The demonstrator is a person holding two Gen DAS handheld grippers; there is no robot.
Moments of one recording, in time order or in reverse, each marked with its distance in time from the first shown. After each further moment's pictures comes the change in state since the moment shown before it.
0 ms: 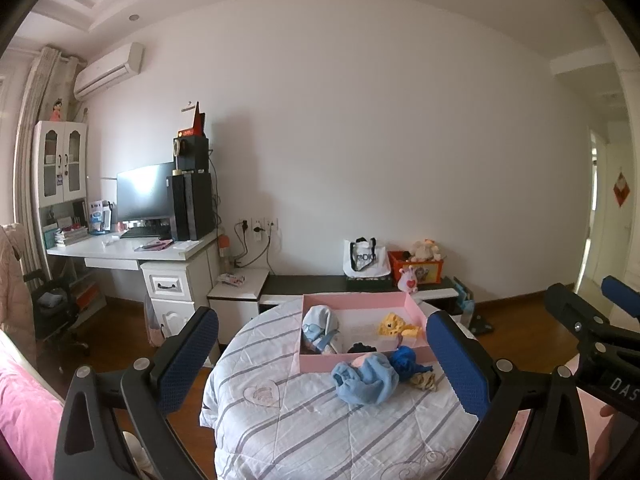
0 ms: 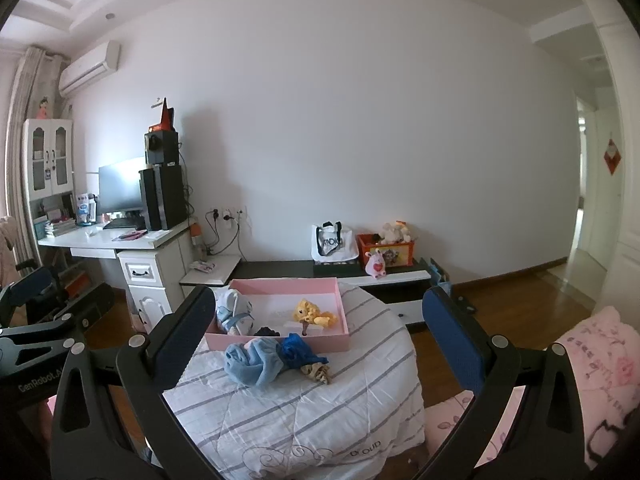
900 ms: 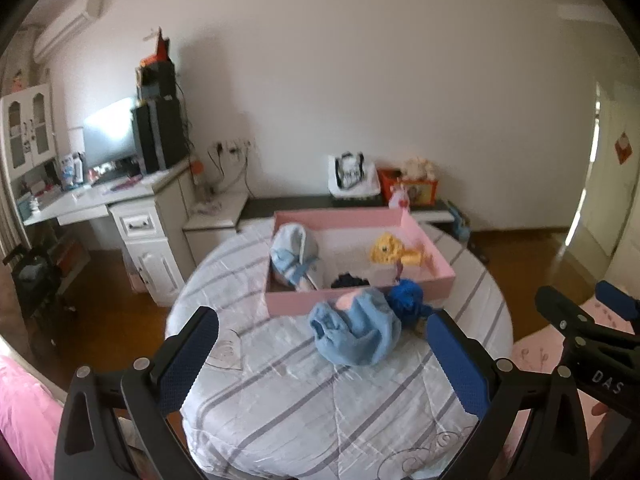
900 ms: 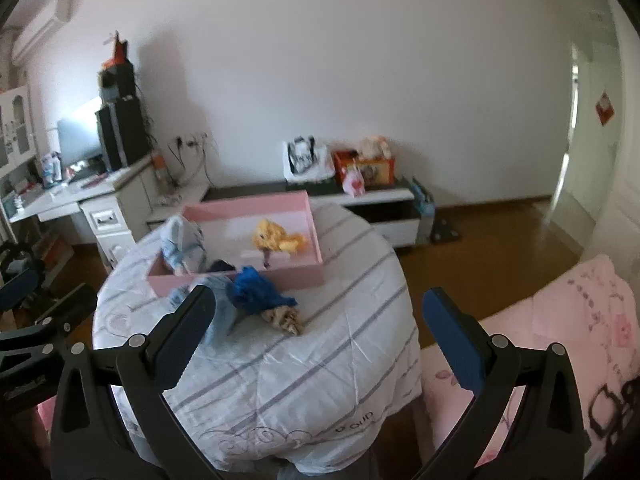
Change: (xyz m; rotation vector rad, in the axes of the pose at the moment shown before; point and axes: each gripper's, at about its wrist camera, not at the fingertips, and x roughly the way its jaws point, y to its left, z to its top) left arm 0.140 -0.020 -0.005 0.047 0.319 -0.055; right arm 0.128 -0.031 -0.057 0.060 0.339 -0.091
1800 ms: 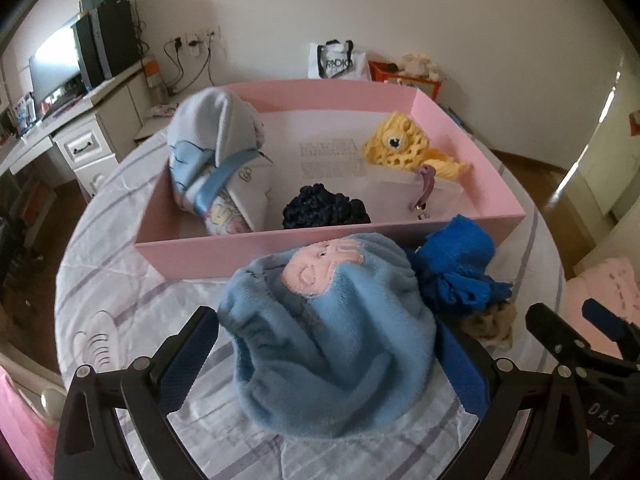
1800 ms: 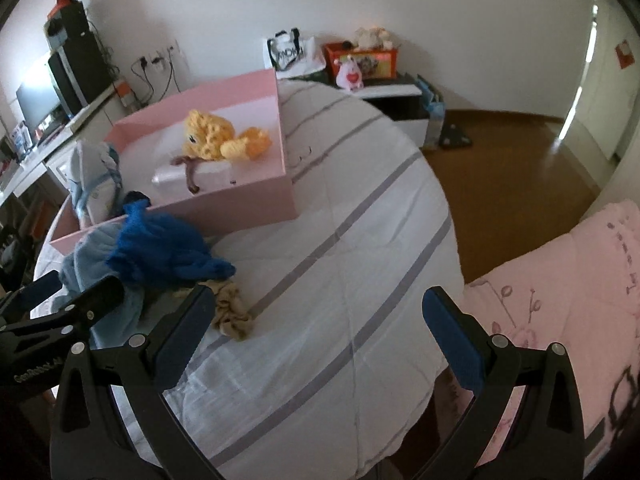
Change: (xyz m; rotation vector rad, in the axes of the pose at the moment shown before) left arm 0.252 -0.025 0.012 -0.015 0.381 -0.068; right arm 0.177 -0.024 -0.024 0.052 0.360 0.010
